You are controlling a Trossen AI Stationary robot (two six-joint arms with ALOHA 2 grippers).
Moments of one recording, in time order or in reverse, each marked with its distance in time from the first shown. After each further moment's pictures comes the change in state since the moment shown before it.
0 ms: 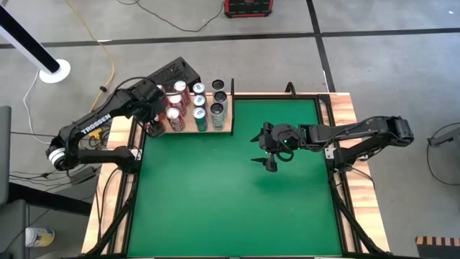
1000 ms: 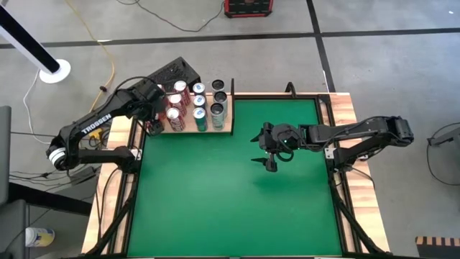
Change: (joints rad) left arm 0.000 0.002 -0.002 0.024 -0.054 0.022; right arm 0.000 0.000 0.000 -0.003 0.000 0.006
